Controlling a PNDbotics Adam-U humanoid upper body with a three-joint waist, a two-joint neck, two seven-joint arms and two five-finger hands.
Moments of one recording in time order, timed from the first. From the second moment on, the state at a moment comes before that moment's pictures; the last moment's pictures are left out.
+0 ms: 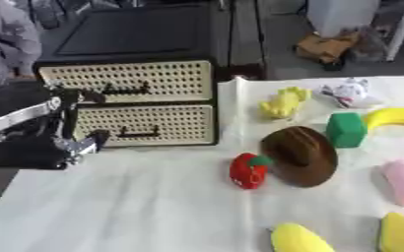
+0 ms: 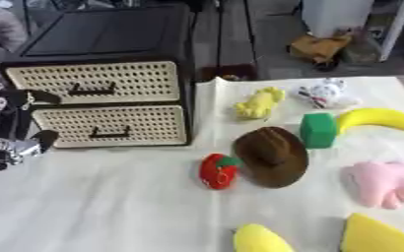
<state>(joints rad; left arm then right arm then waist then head) -0.79 0.87 -0.40 -1.89 -0.45 0.37 -0.67 0.05 -1.02 -0.17 -1.98 0.58 -0.26 -0.75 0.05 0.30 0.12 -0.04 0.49</state>
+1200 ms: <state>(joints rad) -0.86 0.69 -0.46 -1.57 -0.53 0.32 -0.65 0.05 -1.00 -0.17 -1.98 0.57 -0.27 -0.74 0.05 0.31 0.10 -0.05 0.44</state>
